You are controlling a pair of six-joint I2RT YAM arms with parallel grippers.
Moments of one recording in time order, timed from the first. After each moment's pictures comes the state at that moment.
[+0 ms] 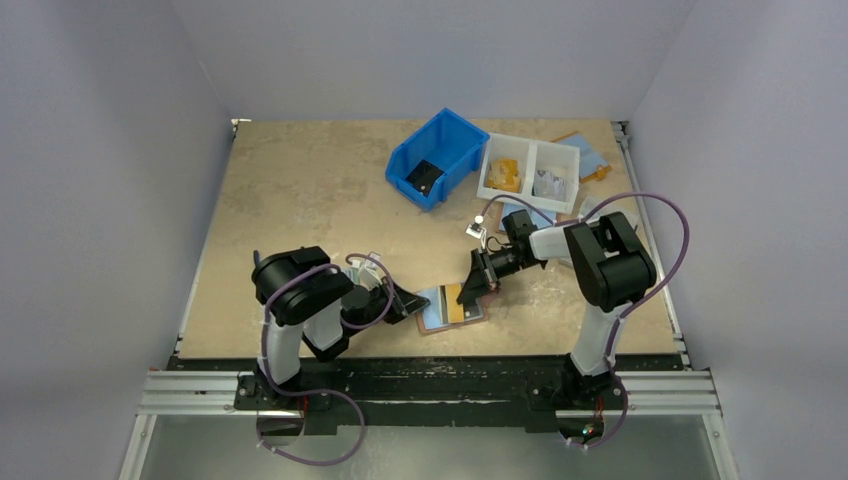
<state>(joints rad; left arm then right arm) -0.82 1.97 0.17 1.51 0.08 -1.18 0.31 1.89 0.84 -0.30 -1.23 -0.09</state>
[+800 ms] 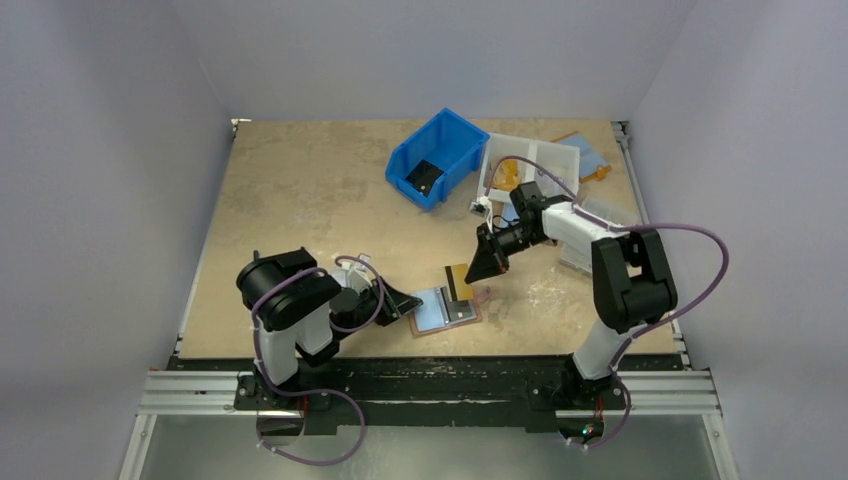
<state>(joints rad) -0.78 1.90 0.10 1.52 0.09 -1.17 0.28 1.76 1.05 -0.73 -1.14 -0.59</state>
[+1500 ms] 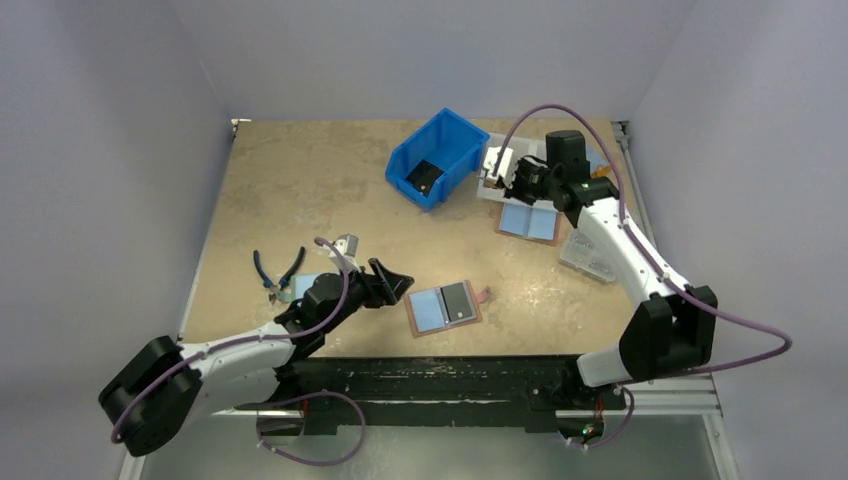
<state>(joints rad) -0.77 1.07 0.19 0.63 -0.08 -0.84 0.23 1.41 1.25 -0.51 -0.53 -0.93</state>
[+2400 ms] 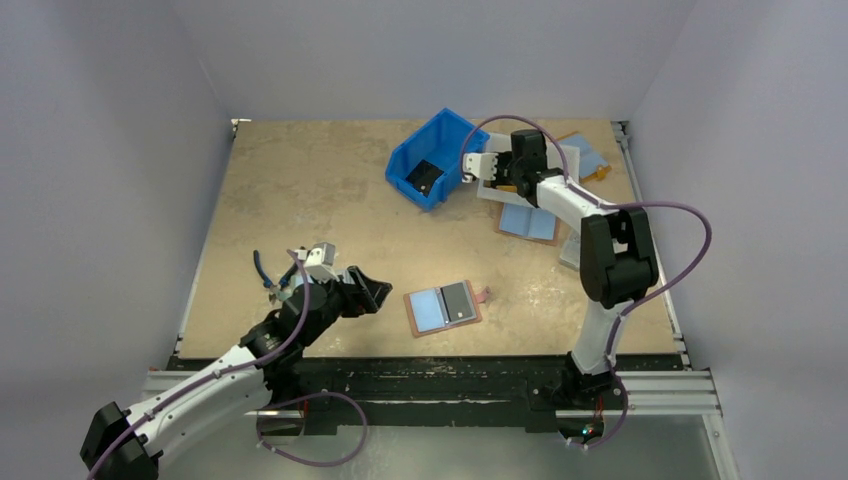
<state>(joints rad) -0.77 0.56 0.21 0.02 -0.21 -0.80 0.25 1.89 1.34 -0.10 -0.01 -1.33</state>
